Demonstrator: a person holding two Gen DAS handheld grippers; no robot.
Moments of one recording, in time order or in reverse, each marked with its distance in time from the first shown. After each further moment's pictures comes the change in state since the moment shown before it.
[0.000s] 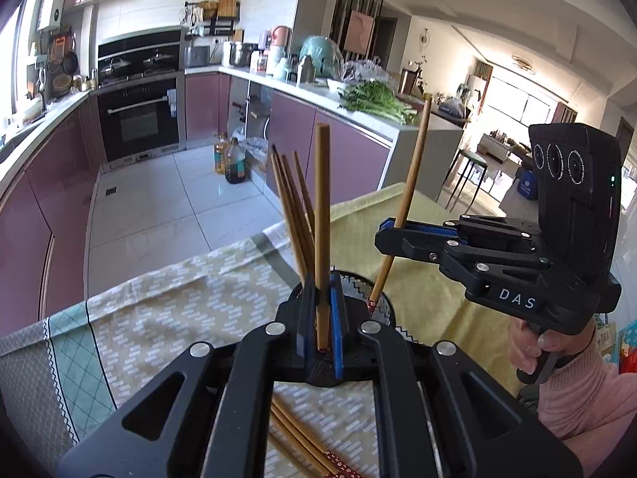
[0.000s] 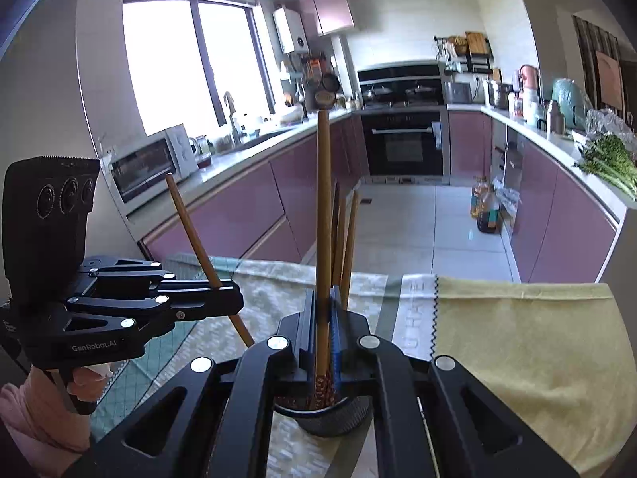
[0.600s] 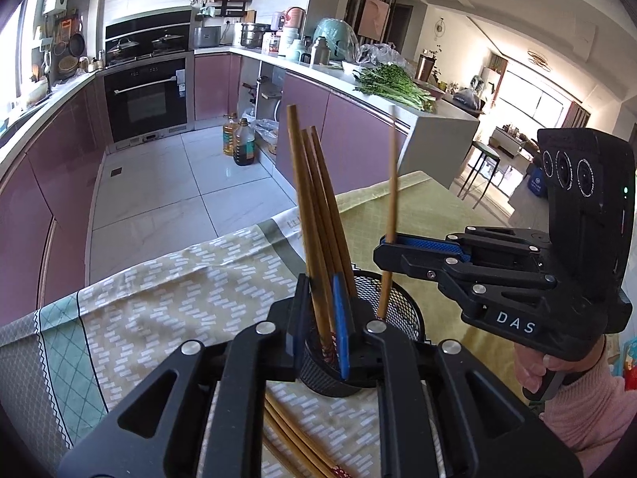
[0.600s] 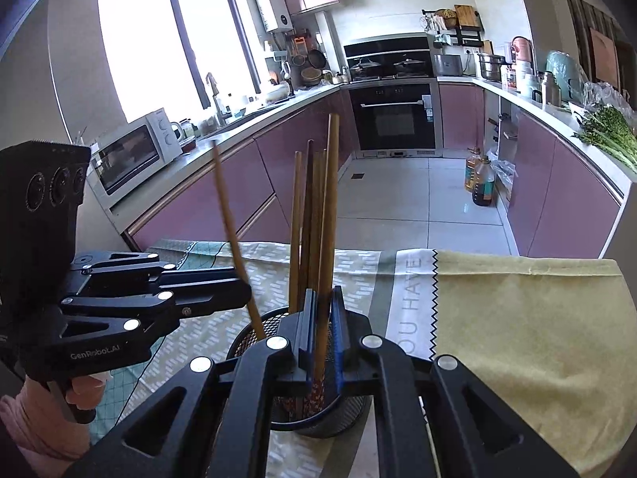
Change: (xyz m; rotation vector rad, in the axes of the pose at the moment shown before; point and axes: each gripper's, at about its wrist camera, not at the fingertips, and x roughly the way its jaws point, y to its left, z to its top) left arm 0.035 0.013 0.001 -0.038 0.042 0.040; right arm 0.030 -0.012 -0.008 0.057 0.068 -0.023
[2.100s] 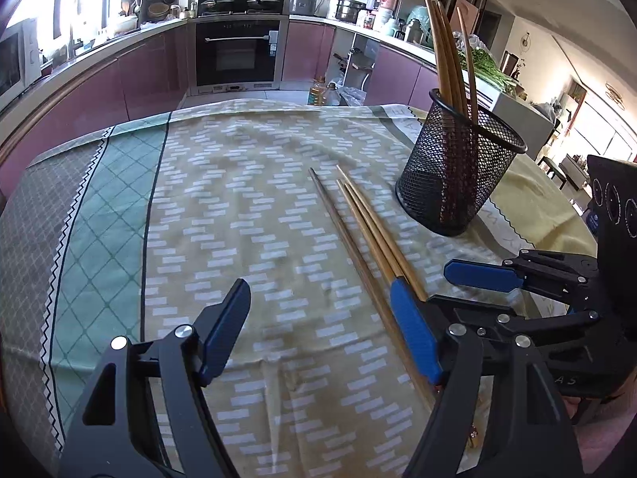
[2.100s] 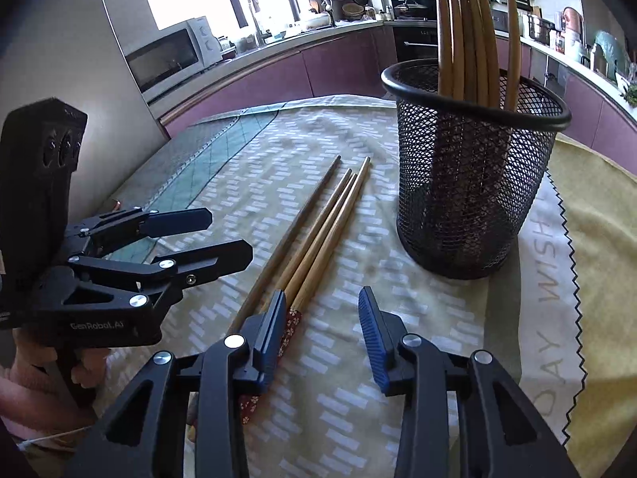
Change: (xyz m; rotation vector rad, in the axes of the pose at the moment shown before) left arm -0.020 0.034 -0.172 -0.221 0.061 0.232; right arm 0.034 0.082 -0.126 -0.111 0.237 0.076
